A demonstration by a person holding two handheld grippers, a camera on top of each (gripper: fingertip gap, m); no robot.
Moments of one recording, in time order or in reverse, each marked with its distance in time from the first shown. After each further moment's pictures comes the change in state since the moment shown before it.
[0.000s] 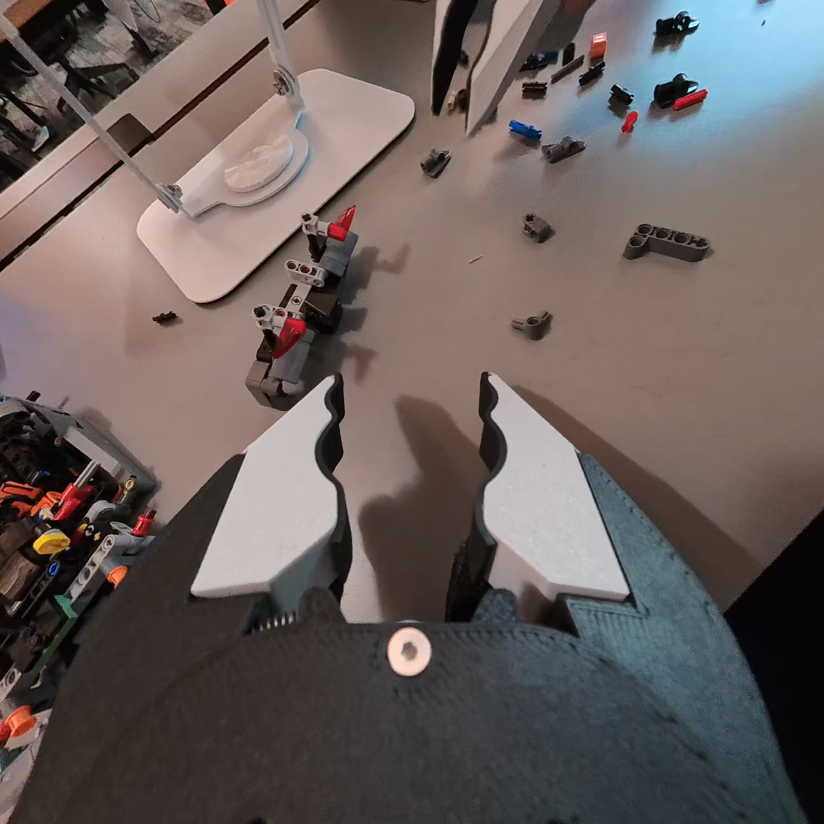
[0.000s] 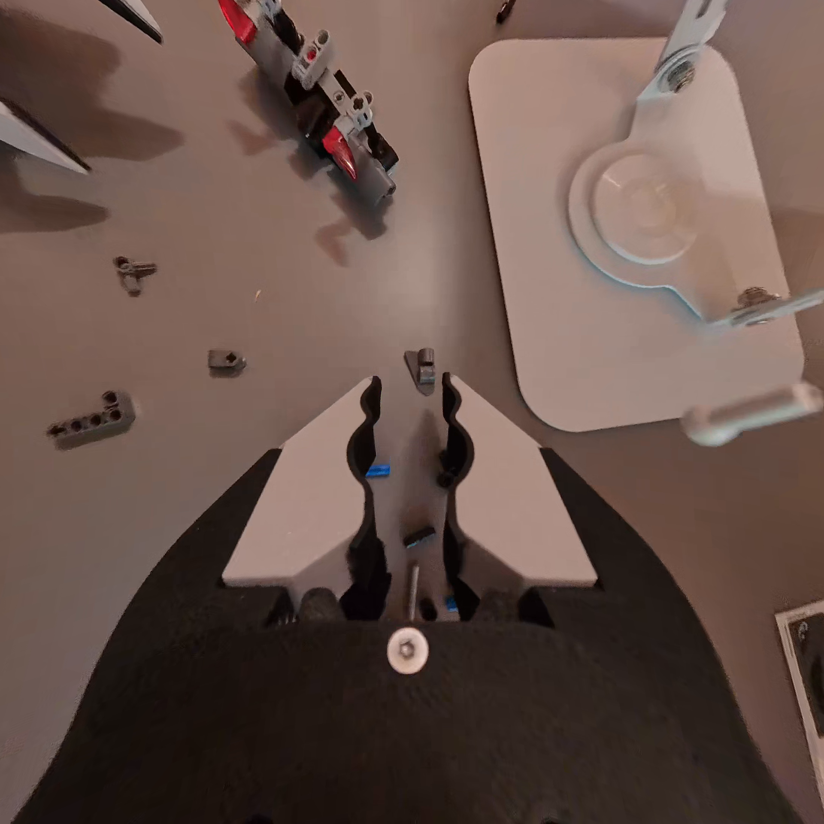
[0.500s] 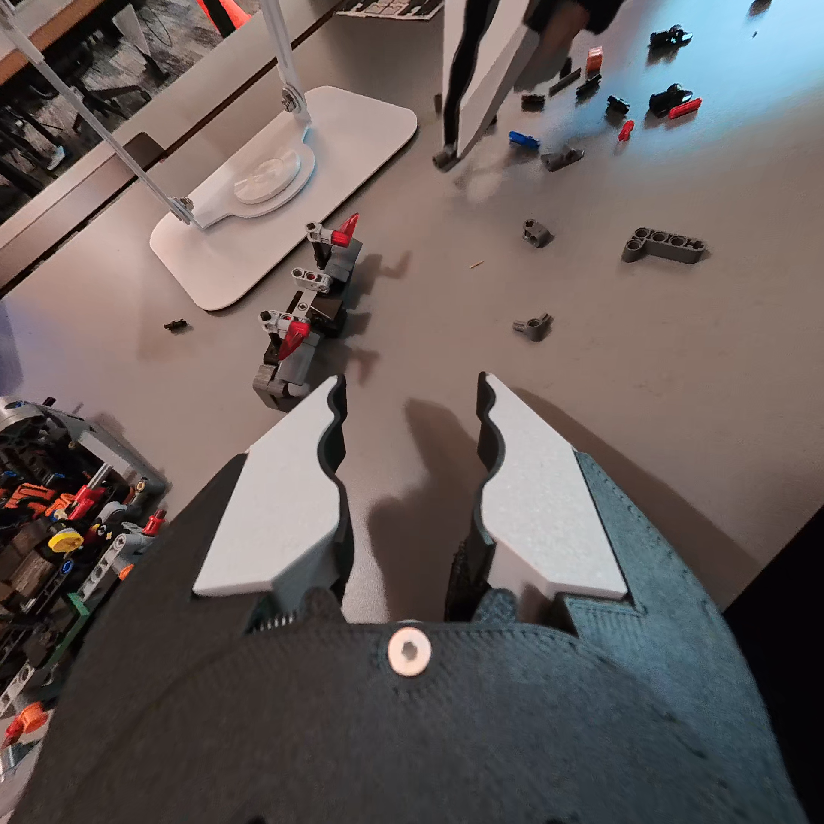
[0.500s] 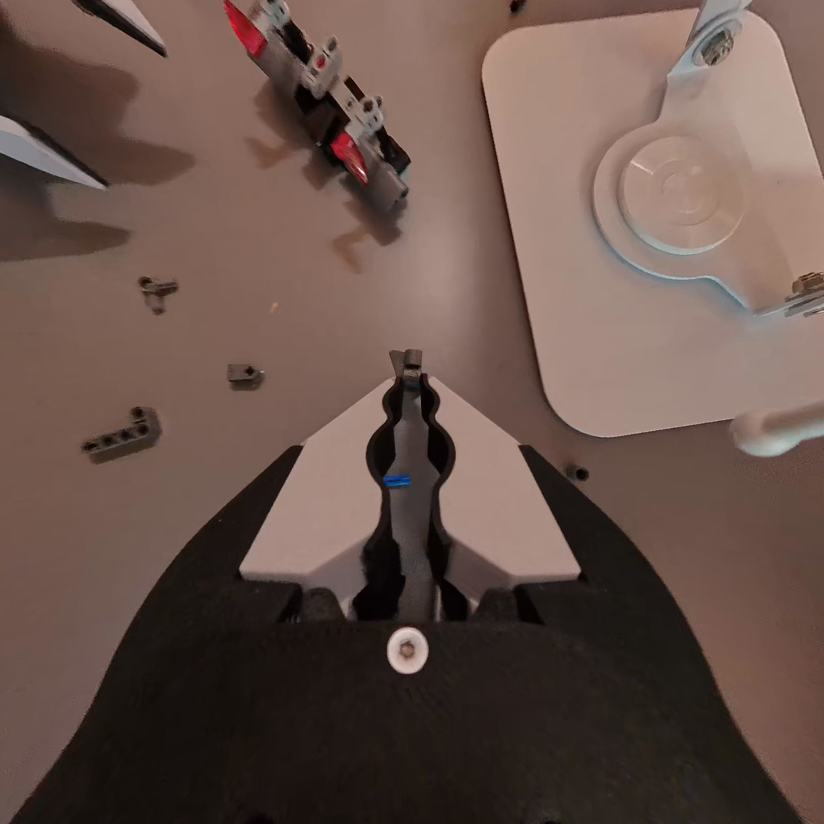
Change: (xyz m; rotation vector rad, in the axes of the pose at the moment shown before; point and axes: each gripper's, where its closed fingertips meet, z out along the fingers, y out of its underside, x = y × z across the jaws) left arm -0.001 -0.002 -0.003 0.025 -0.010 0.013; right arm -0.008 0.000 0.006 0.009 -0.053 0.062
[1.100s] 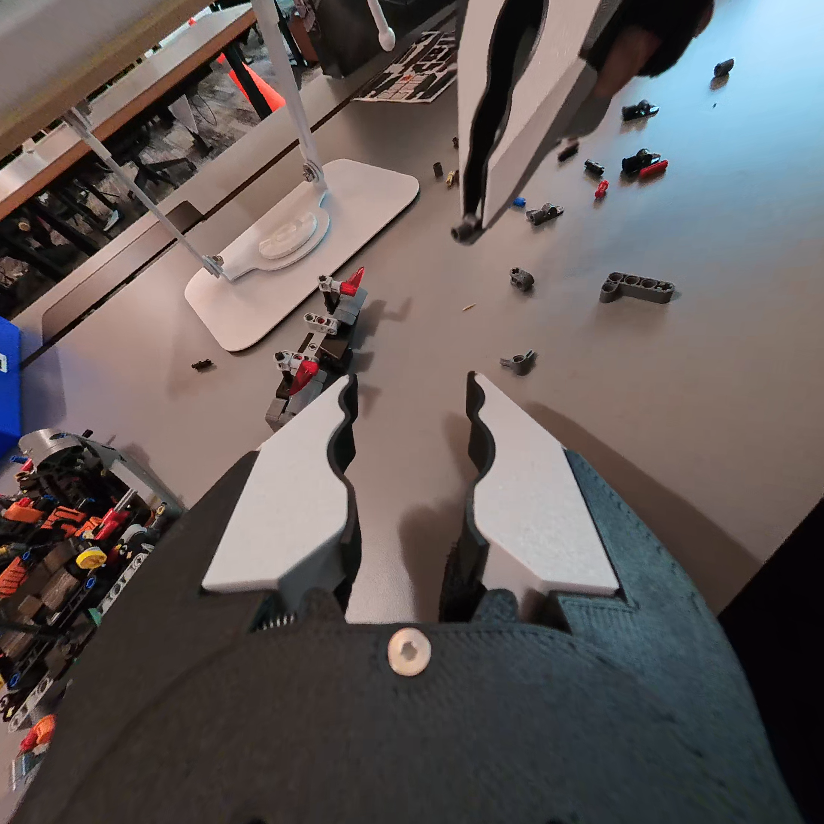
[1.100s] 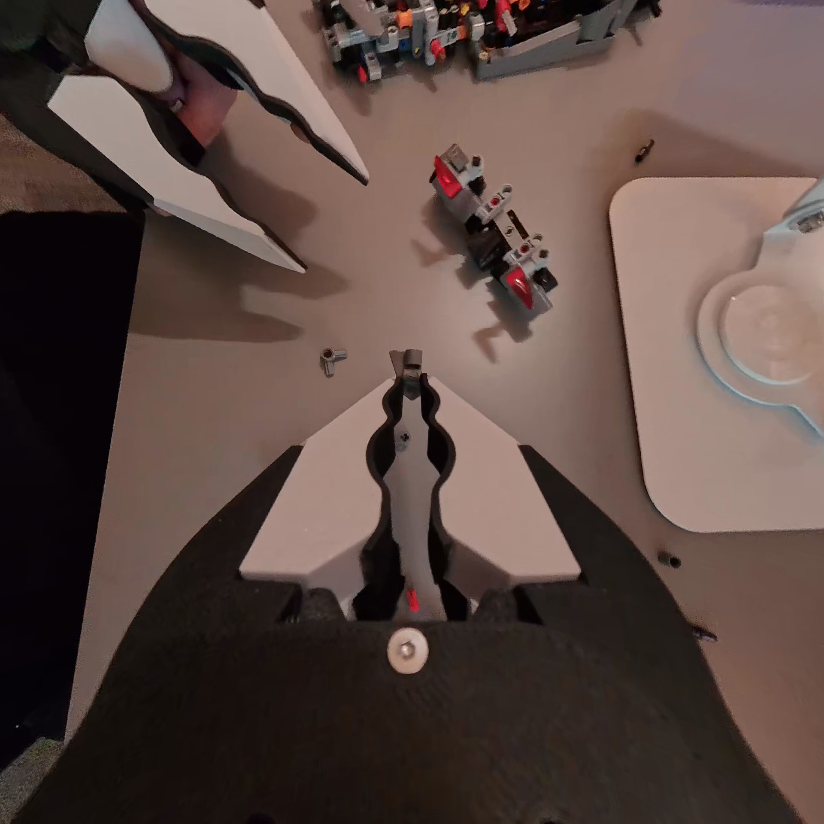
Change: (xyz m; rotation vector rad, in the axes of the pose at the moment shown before) left arm 0.004 -0.020 -0.007 0.101 -0.042 0.030; right arm -0.075 -0.045 -0.011 0.052 -0.077 -0.103
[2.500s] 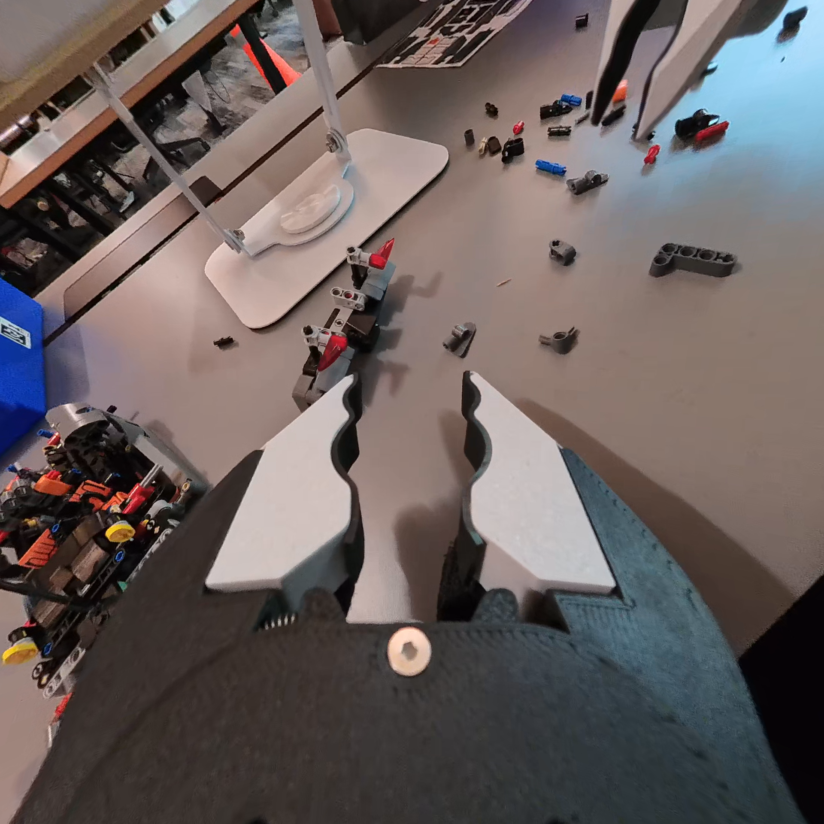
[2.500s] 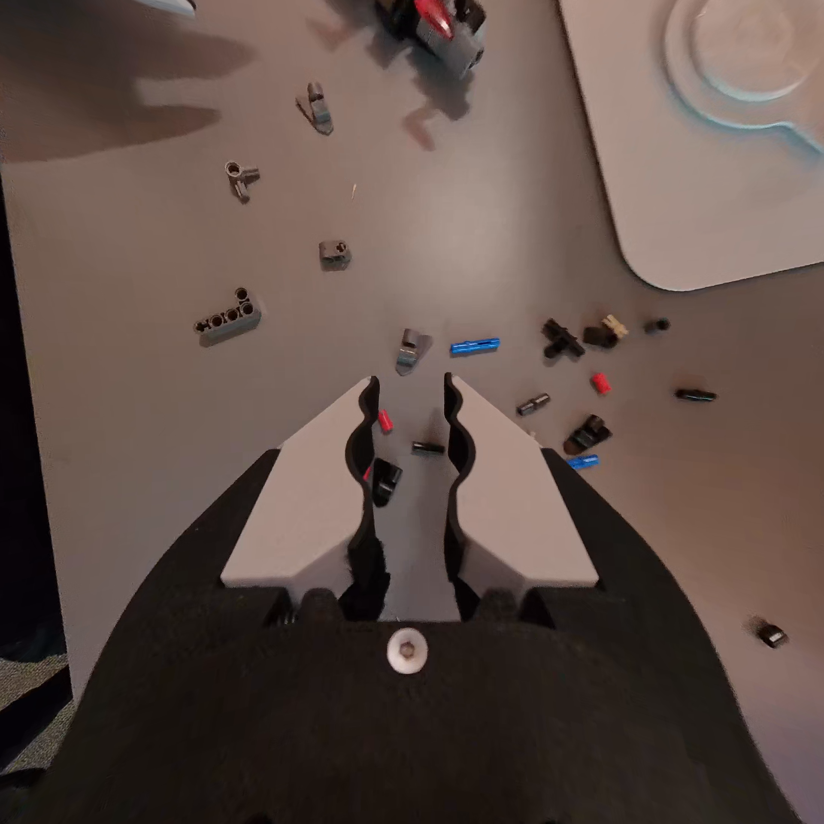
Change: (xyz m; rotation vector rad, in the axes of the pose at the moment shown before) left arm -0.016 0.013 0.001 -0.037 -0.035 0.001; right arm 0.018 0.090 -0.040 -0.128 0.100 0.167
